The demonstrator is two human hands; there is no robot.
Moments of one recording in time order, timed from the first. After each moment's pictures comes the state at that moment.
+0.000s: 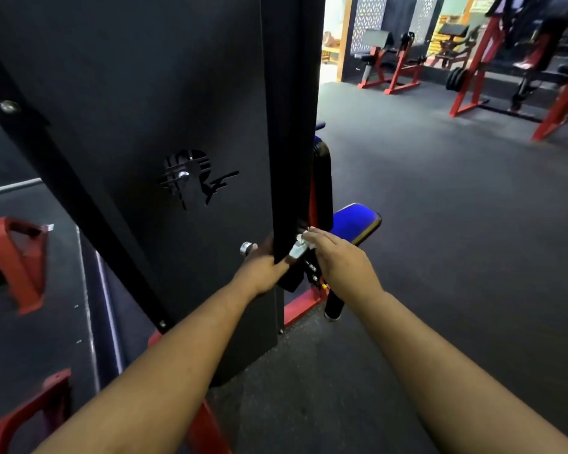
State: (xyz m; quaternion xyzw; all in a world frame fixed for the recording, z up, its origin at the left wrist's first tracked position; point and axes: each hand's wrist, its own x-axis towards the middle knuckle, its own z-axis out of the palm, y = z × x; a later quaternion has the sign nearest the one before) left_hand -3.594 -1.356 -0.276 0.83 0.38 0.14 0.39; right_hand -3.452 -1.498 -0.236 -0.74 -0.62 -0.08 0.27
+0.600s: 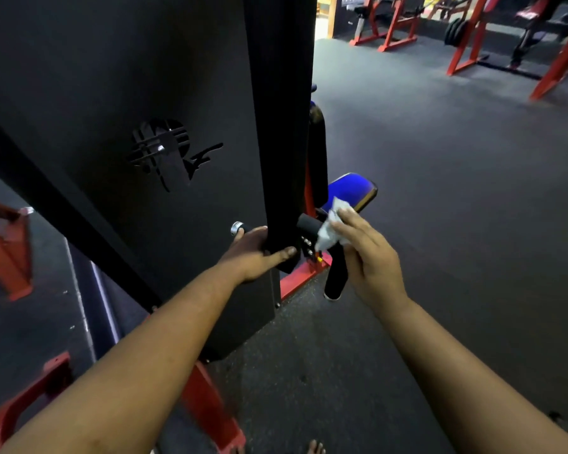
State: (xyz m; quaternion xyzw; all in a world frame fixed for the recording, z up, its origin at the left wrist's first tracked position) left_hand -3.595 -1.325 -0.305 0.88 0.33 0.06 0.34; right_hand -3.432 -1.534 -0.271 -0.67 -0.58 -0.09 0.45
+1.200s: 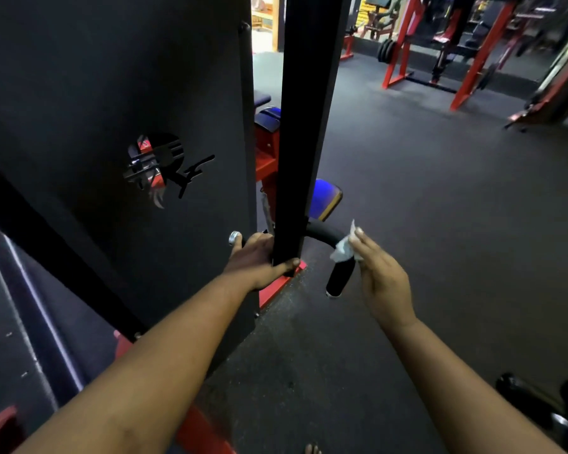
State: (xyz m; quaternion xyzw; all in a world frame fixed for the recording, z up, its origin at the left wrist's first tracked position) left_hand -3.598 -1.314 -0.301 0.94 0.25 0.02 0.21; right_hand -3.467 -1.555 -0.290 -0.75 -0.50 -0.17 0.40
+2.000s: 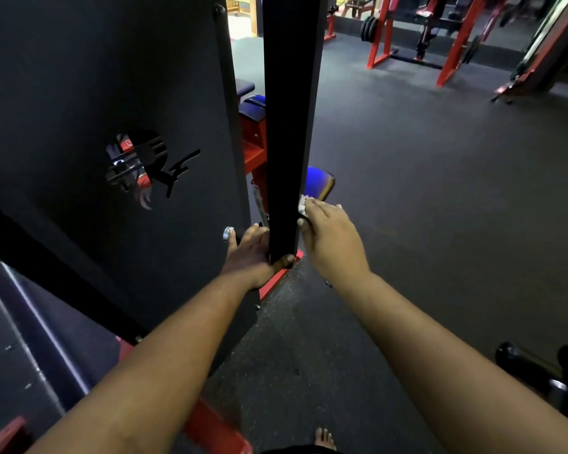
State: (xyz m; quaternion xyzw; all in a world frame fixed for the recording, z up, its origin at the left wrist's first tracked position) left_hand -3.592 -1.307 -0.324 0.96 0.23 -0.01 0.16; right_hand -3.499 -1.469 -0.249 -0.83 -0.45 -0.15 0.29
